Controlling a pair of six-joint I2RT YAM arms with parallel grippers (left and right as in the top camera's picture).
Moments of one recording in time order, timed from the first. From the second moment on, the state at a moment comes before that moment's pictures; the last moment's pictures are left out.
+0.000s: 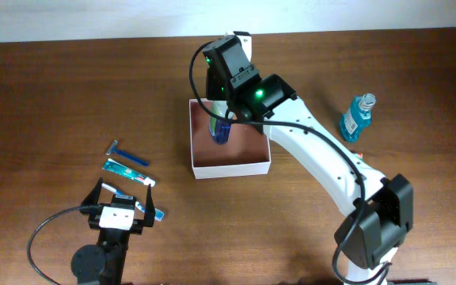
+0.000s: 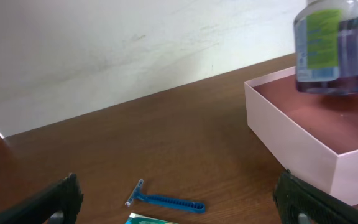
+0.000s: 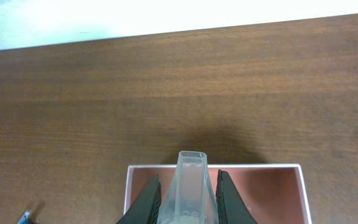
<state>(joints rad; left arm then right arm) 0.12 0.02 0.04 -0.11 0.21 0.26 0.61 1.96 1.85 -0.65 0.26 0.53</state>
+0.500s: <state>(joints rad) 0.12 0.02 0.04 -0.11 0.21 0.26 0.68 2.13 1.85 -0.43 0.32 0.41</state>
